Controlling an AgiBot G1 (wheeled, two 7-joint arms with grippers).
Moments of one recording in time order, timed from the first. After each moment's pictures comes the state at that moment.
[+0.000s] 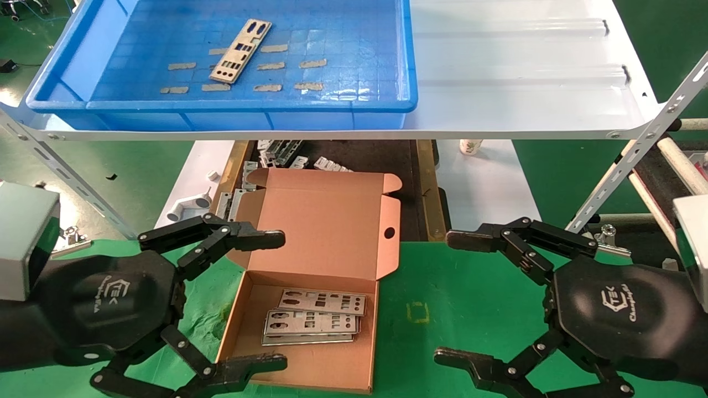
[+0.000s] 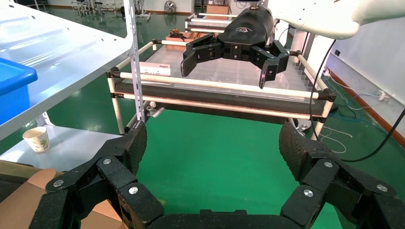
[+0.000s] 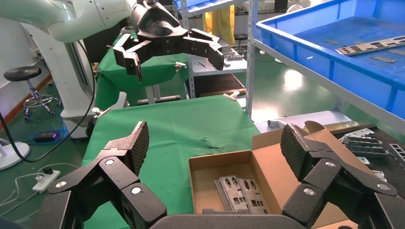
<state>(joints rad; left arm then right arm) -1.08 0.61 0.28 -1.28 0.73 1.49 -0.18 1.11 -0.56 -0.42 1.26 -0.64 -1.44 0.11</state>
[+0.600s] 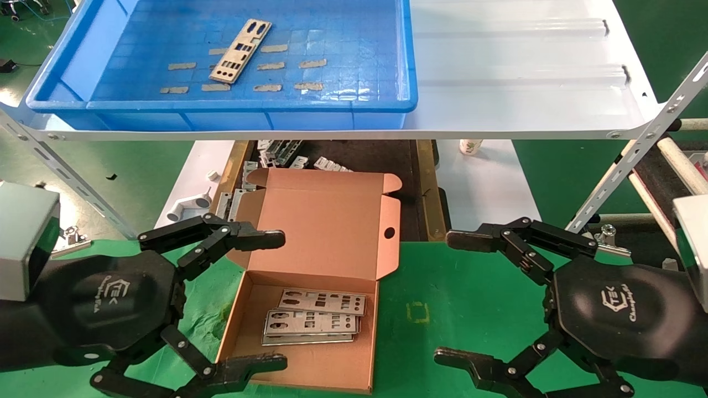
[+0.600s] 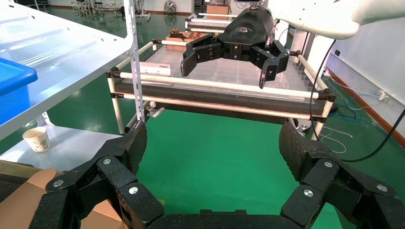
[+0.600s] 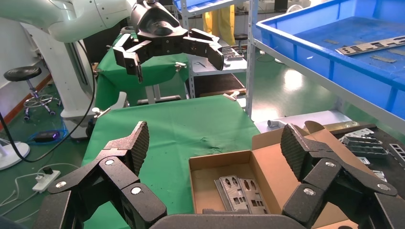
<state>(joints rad) -1.08 0.61 0.28 -1.28 0.73 1.49 -0.18 1.11 -0.56 -0.42 1.26 -0.64 -1.44 0.11</state>
